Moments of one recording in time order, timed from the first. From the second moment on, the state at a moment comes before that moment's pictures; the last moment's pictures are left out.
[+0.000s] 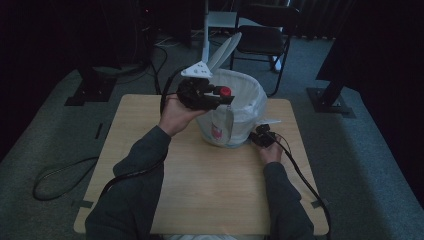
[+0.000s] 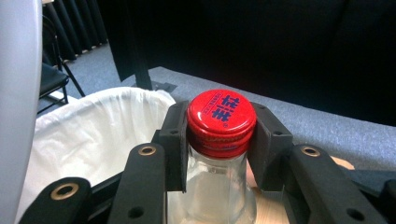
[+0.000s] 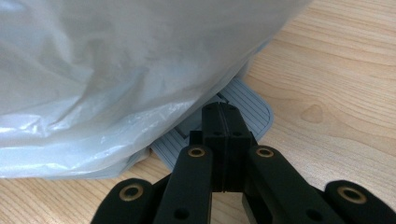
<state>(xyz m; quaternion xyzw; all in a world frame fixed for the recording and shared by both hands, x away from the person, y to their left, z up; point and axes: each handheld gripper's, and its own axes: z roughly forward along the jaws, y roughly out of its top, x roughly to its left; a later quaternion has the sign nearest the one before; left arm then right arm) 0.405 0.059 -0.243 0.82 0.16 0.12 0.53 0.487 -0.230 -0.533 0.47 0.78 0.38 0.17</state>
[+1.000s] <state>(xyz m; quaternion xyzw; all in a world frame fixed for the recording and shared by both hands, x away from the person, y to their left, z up) 0.432 0.042 -0.179 0.80 0.17 0.10 0.56 0.487 -0.230 -0.533 0.47 0.78 0.38 0.17</state>
